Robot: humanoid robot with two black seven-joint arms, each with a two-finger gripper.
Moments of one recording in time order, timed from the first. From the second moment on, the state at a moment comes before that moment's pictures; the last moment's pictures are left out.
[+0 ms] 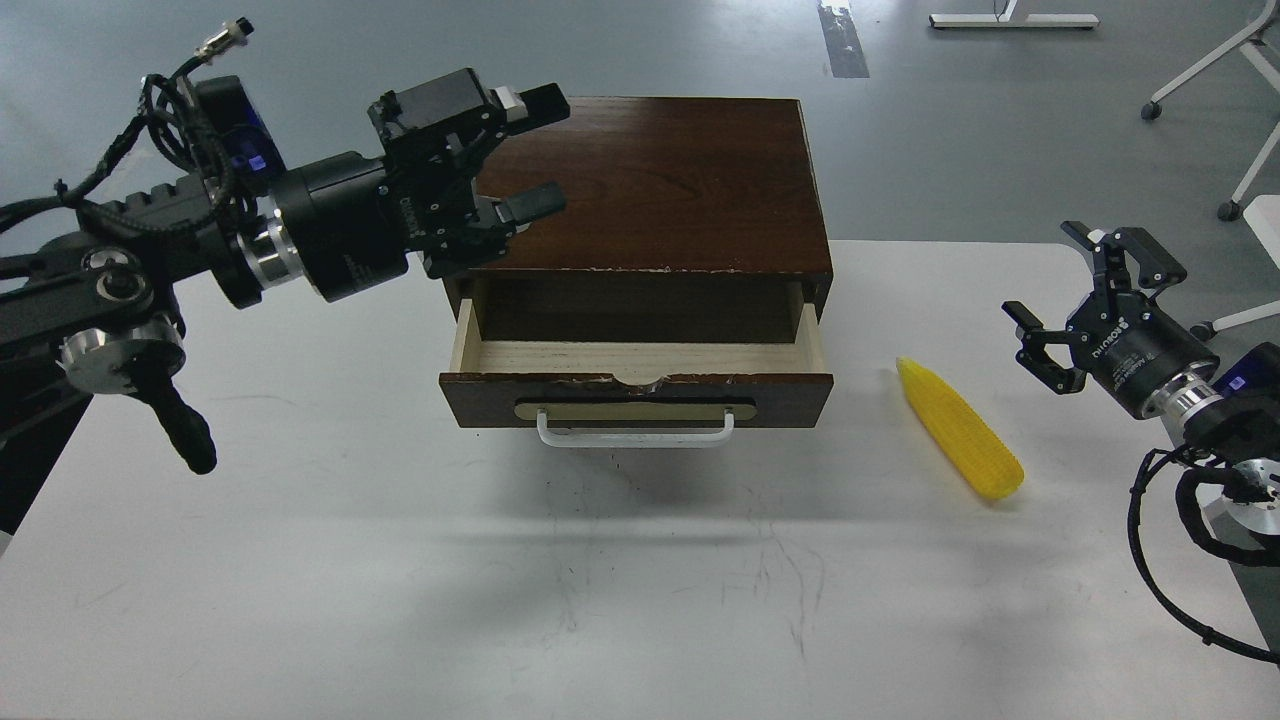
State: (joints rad) left arm -1.04 0.85 -0.22 -1.48 0.30 -0.26 -0.49; right arm 0.65 -0.72 0.32 0.83 0.04 0.49 0.49
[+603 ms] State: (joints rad) left arm -0.66 0.72 -0.53 -1.14 0.04 -0.41 -0.49; right arm 0.81 -0.86 0.31 0.87 -0.73 0.49 0.49
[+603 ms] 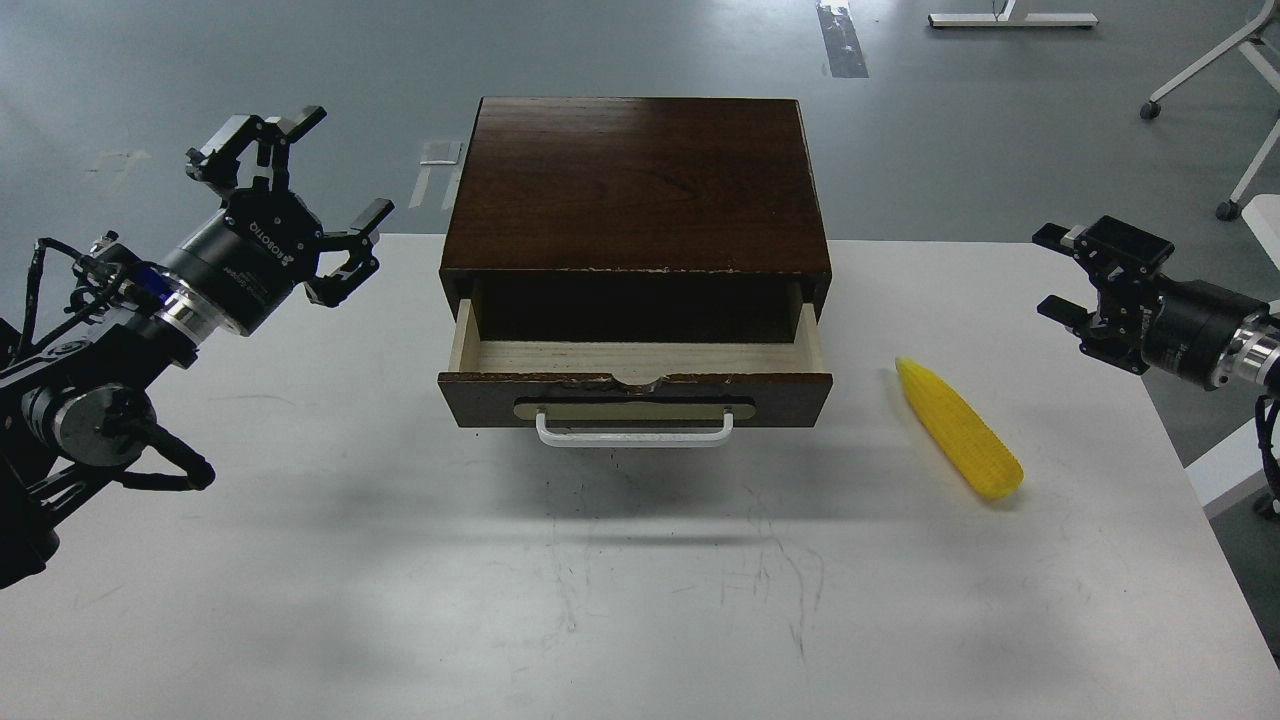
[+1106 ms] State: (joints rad) left arm -0.65 0.71 -0.57 -1.14 0.05 -0.42 -0.49; right arm 0.94 -0.82 0.08 0.93 -1.32 0.45 0.49
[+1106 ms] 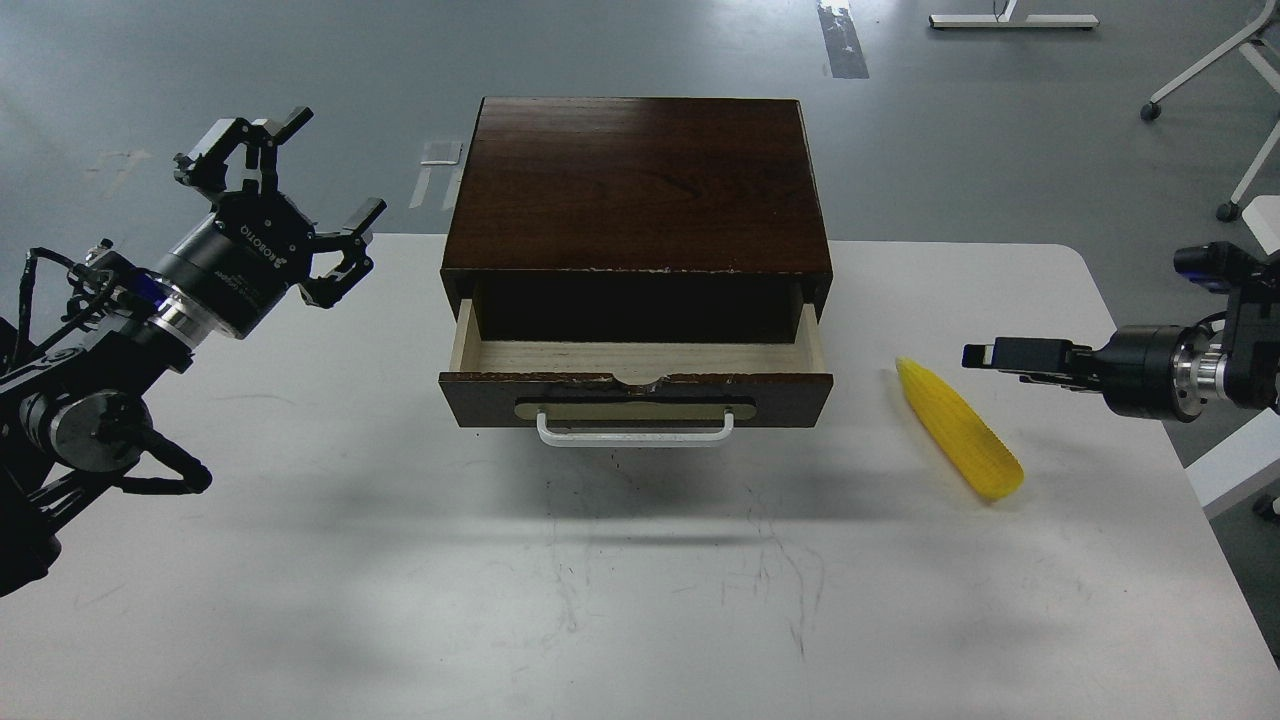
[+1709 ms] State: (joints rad) left arm -0.65 0.71 -0.57 -1.15 0.05 -0.44 -0.49; right arm 0.99 -0.71 -0.16 0.84 -1.35 0.35 0.49
